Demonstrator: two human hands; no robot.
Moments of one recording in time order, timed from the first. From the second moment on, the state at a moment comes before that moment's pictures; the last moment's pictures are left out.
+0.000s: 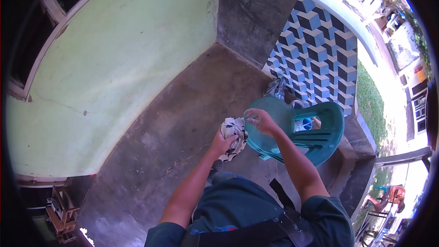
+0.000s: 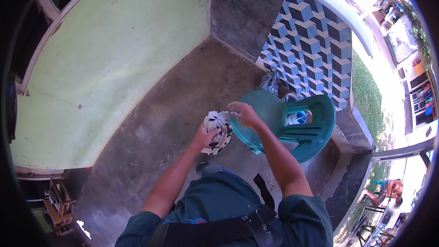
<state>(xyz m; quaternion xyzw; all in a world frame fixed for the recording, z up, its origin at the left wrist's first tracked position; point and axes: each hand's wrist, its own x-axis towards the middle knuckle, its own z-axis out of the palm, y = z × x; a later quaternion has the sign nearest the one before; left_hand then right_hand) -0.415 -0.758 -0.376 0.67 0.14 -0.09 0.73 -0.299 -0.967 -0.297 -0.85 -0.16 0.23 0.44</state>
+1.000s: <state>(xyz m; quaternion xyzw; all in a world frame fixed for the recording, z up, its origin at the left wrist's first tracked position) -0.499 -1.118 -0.385 0.51 0.40 0.12 0.75 -0.239 -1.333 -0.239 -0.92 -0.34 -0.03 0.19</state>
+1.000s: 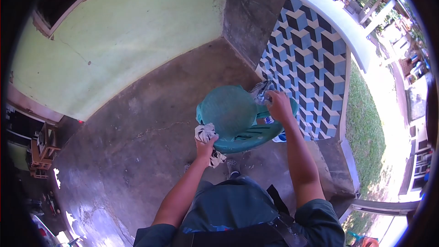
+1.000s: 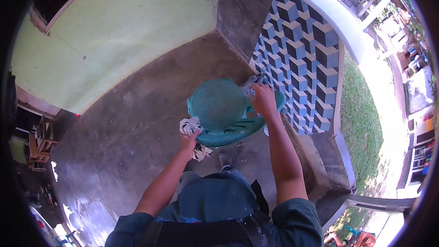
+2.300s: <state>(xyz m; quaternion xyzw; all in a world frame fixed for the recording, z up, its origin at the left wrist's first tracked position) -0.507 -1.015 -0.332 0.11 0.34 0.17 0.92 -0.179 -1.232 -0.207 -0.70 0.04 0.29 0.65</state>
